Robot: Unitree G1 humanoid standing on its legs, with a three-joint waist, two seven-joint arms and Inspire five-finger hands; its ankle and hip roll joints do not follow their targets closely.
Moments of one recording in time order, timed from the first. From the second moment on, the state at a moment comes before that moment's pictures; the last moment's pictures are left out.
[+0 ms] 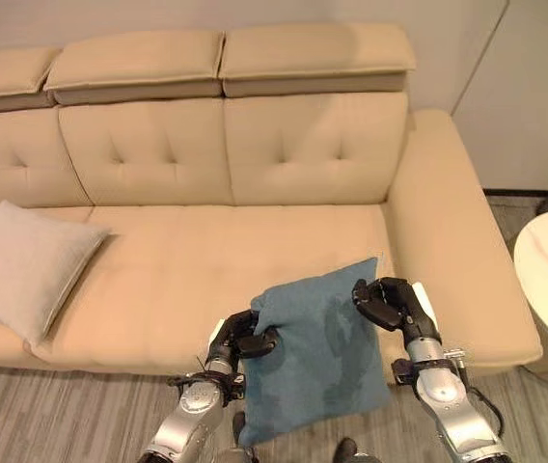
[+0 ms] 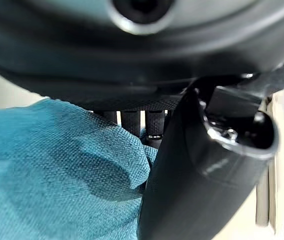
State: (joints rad) left arm -0.01 0.31 -0.43 0.24 -0.43 0.02 0.20; right arm 0.05 -0.39 0.16 0.06 0.01 -0.05 -0.20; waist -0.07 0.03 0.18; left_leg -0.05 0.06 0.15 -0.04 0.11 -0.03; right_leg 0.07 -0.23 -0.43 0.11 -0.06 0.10
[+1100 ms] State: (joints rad) left arm -0.05 0.33 -0.35 0.25 -0.24 0.02 0.23; right arm -0.08 -0.32 0.09 0.73 0.14 0.02 -0.31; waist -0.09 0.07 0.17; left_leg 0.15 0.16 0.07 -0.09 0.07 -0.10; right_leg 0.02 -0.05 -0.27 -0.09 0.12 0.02
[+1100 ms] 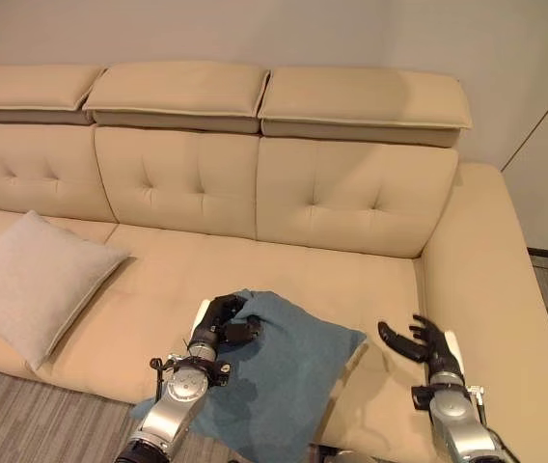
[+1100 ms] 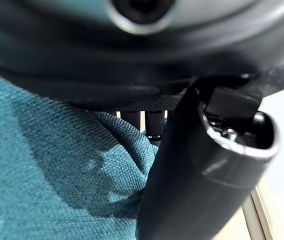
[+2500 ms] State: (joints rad) left arm -0.05 0.34 -0.24 0.27 -0.36 -0.01 0.21; right arm -0.05 -0.38 0.34 0.51 0.72 0.02 -0.01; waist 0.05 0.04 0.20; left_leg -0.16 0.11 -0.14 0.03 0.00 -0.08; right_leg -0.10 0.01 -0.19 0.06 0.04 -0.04
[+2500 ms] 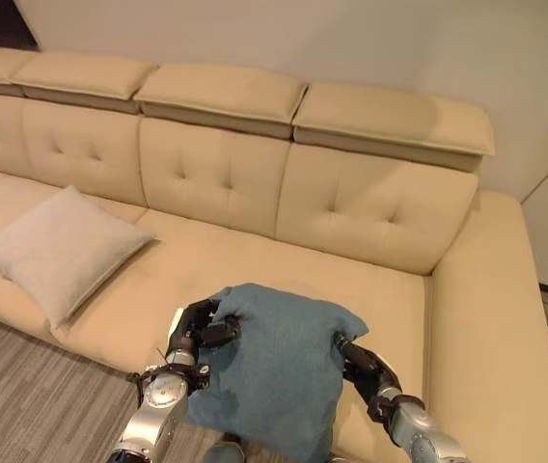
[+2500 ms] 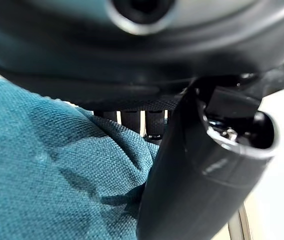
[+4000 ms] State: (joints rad) left arm -1.13 0.52 -0.43 0.59 -0.35 -0.11 0.61; right arm -1.22 -0.56 0.42 0.67 0.35 -0.01 -0.55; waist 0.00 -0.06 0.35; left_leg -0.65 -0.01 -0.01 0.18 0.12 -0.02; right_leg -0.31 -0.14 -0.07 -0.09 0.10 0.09
